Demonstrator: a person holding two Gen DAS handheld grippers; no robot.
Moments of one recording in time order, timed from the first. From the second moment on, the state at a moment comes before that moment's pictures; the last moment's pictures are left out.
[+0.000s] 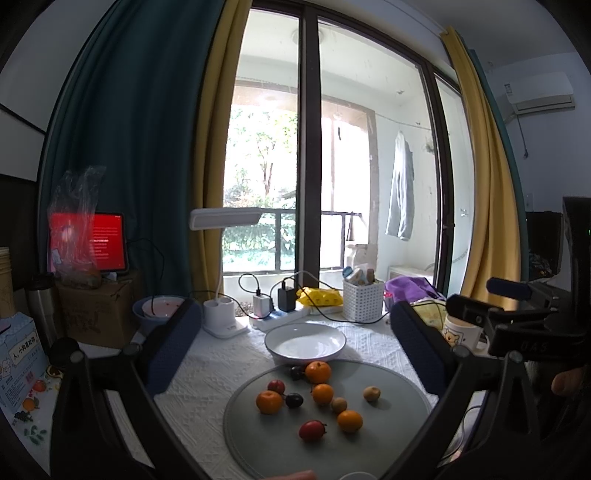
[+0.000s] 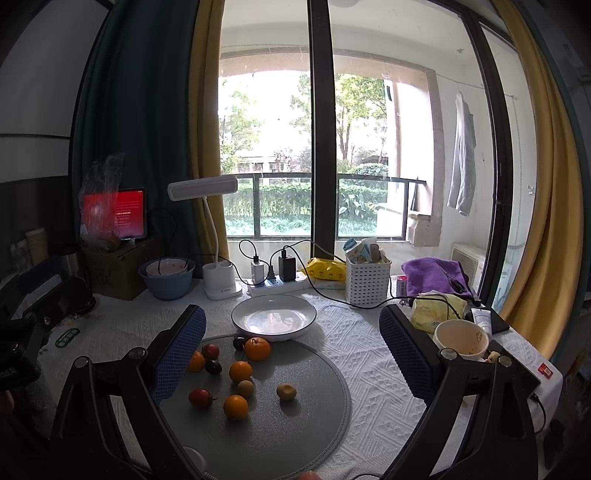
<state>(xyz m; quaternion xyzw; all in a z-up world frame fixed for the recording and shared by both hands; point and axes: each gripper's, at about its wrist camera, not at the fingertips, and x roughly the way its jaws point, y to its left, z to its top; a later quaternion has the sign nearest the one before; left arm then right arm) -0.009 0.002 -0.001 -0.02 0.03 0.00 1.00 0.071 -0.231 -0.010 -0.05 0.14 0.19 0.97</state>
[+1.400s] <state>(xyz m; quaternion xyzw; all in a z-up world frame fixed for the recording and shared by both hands) 0.071 0.008 -0.090 -0.04 0.23 0.00 0.97 0.132 -0.202 -0.085 -0.07 0.27 0.19 0.94</state>
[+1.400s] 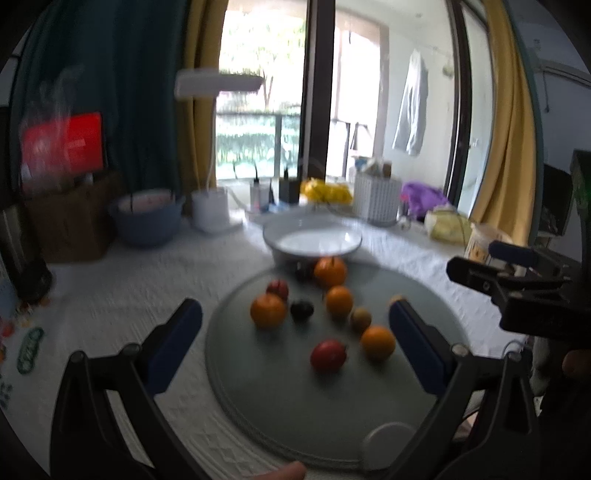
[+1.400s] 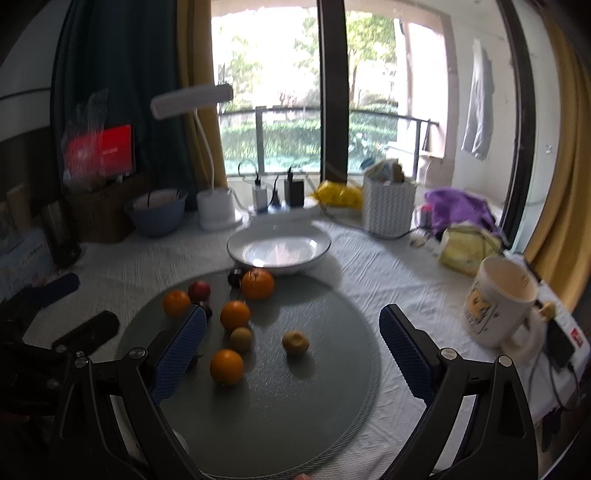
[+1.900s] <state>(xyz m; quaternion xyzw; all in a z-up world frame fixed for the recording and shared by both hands) 0.101 0.027 -0.142 -0.05 0.33 -0.02 0.94 0.156 -0.165 -0.148 -0.09 0.39 0.27 0.88</state>
